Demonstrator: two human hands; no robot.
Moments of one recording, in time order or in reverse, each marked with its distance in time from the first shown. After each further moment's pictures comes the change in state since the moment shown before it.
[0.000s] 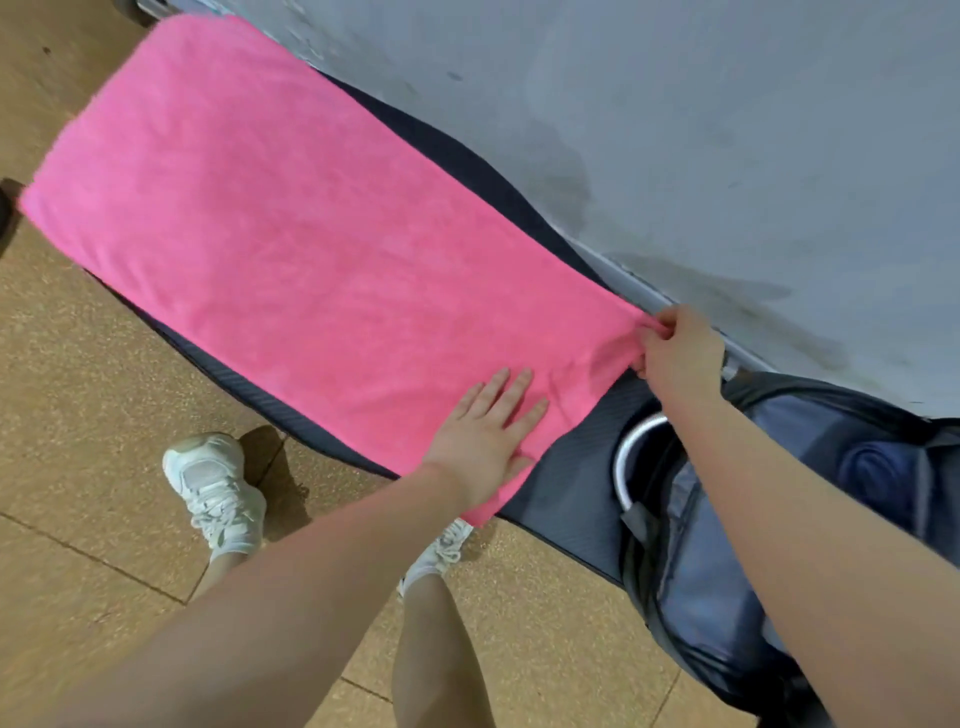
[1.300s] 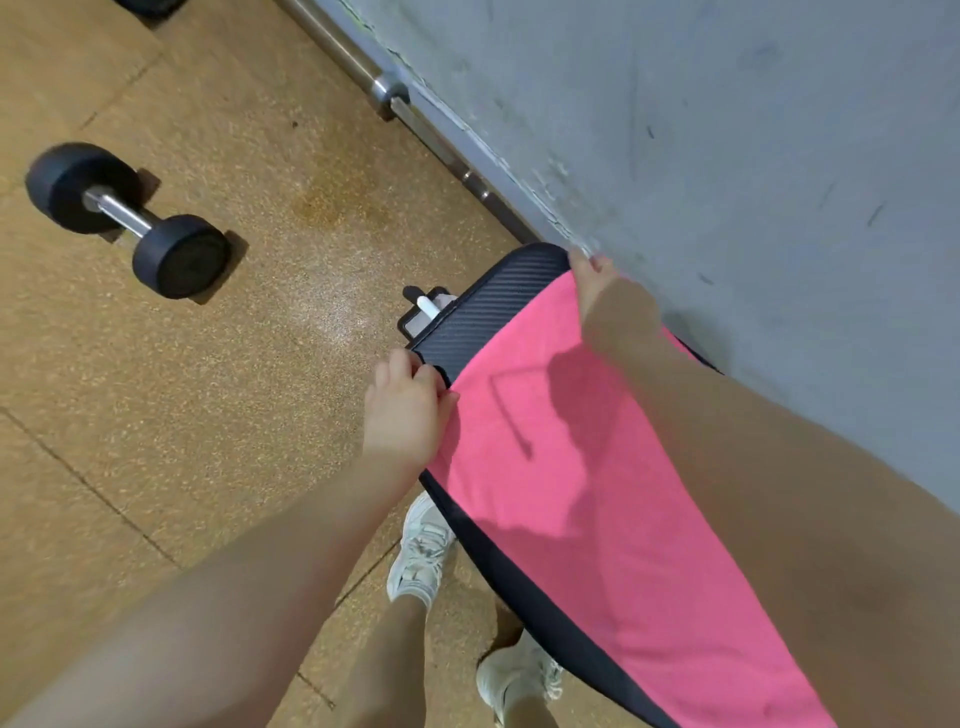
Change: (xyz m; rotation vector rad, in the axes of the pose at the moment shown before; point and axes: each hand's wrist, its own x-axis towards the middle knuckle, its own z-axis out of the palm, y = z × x) left_hand -0.084 -0.358 -0.147 -0.407 0.359 -0.776; right_hand 0.031 -0.394 0.231 -0.646 -0.306 -0.610
